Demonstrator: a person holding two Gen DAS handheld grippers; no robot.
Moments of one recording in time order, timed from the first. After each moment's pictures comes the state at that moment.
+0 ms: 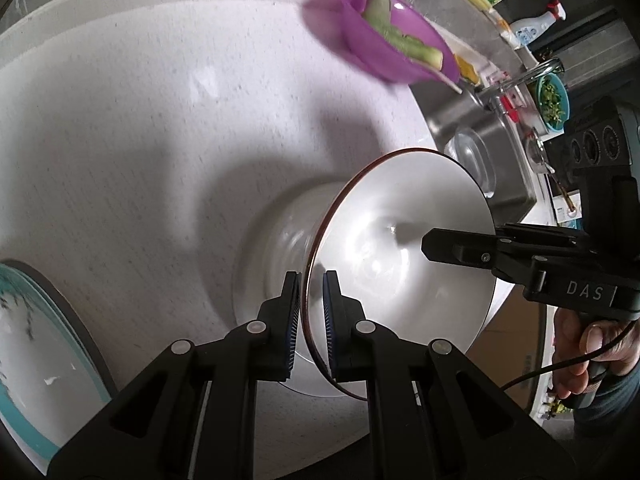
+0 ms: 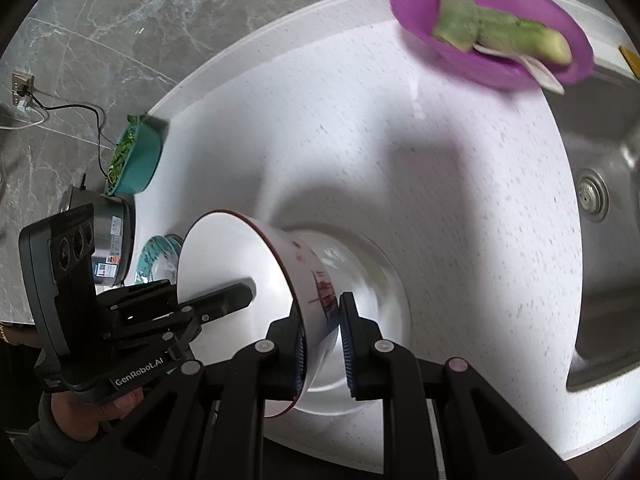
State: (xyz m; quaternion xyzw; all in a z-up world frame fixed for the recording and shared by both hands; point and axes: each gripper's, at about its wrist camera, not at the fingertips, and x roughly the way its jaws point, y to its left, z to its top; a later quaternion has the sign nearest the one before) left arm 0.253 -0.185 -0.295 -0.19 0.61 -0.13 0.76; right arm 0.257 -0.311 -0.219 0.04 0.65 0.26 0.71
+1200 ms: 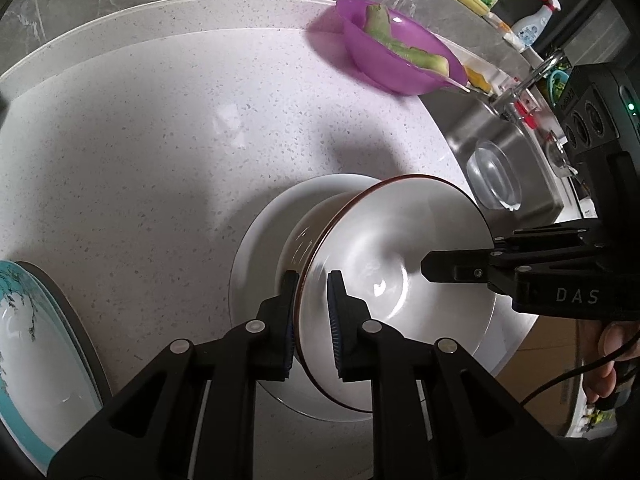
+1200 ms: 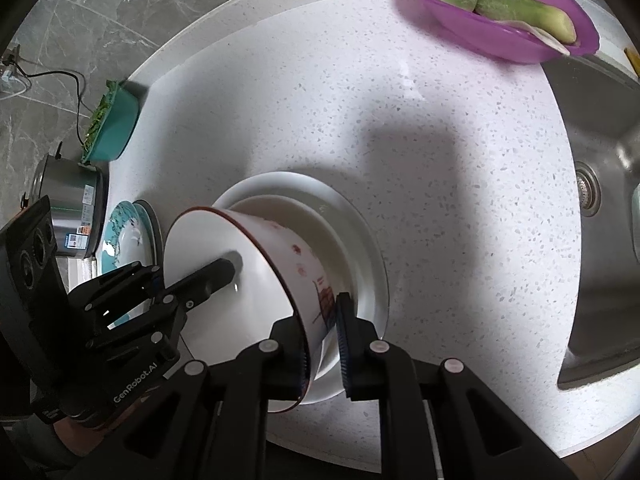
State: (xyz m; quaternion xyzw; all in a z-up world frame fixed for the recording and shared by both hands) left arm 0.243 -0.202 -0.307 -0.14 0.56 -0.09 0.81; right arm 0.249 -0.307 -0.245 -0.01 0.67 0.25 0.70
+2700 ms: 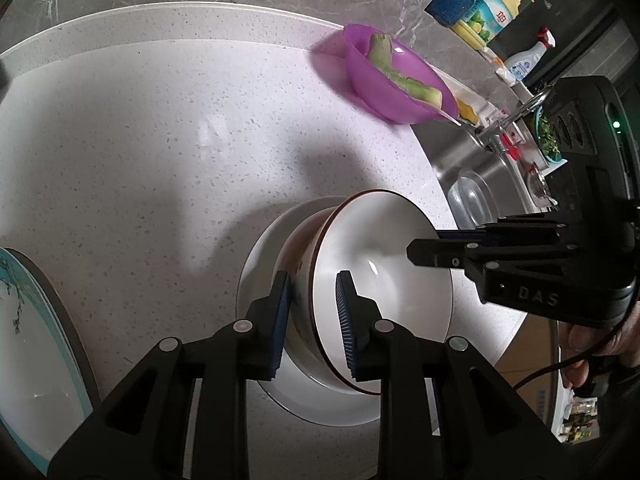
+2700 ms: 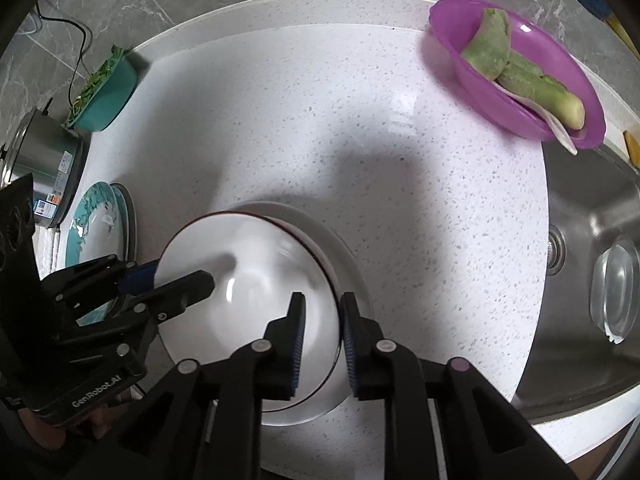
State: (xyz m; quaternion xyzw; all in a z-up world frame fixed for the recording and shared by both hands) left arm 0.236 -0.182 -0.305 -0.20 0.52 -0.10 0.82; right arm 0.260 -0.280 -0.218 -0.13 0.63 0.24 0.73
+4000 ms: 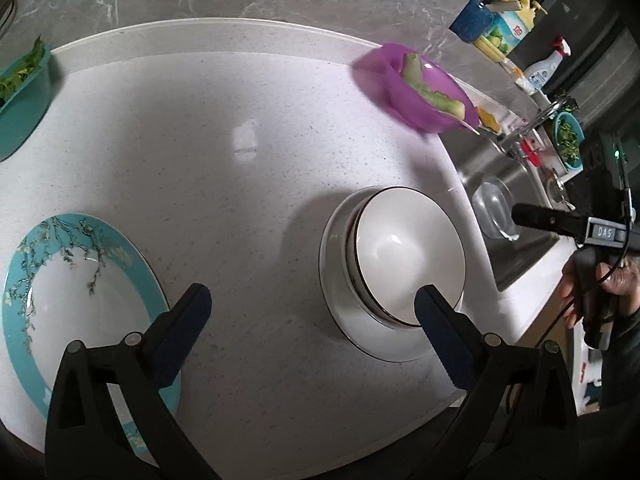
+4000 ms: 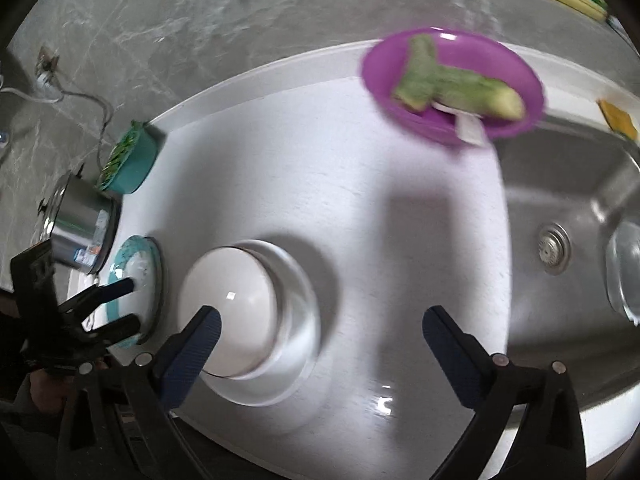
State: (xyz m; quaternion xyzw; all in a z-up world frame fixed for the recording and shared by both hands) left arm 0.181 -0.128 -0.271 -0.18 0.52 -0.05 0.83; right arm 0.254 -0.373 -0.197 0.00 0.57 0.26 0.78
